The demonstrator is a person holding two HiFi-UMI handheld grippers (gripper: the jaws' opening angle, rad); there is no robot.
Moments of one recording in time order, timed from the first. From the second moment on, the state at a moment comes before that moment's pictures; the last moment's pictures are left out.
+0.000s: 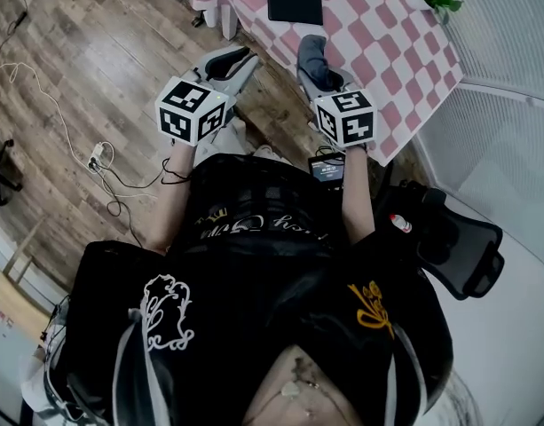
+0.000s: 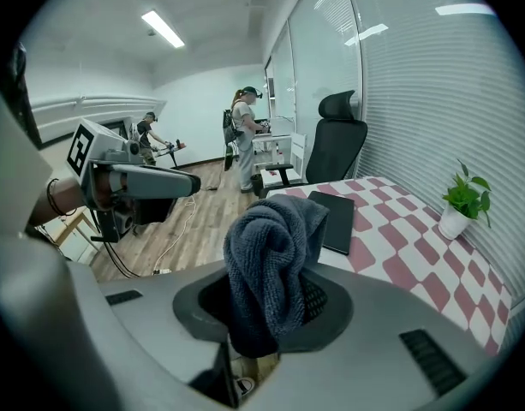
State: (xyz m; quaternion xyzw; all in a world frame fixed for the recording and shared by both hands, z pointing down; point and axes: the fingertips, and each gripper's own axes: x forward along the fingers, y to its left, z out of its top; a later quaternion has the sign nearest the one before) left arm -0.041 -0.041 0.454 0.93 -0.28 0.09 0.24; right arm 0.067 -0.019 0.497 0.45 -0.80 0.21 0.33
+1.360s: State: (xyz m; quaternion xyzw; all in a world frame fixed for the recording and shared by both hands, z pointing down) left arm 0.063 0.202 0.453 0.93 -0.29 0.13 0.20; right arm 0.122 0.212 0.472 0.42 -0.85 0.22 0.20
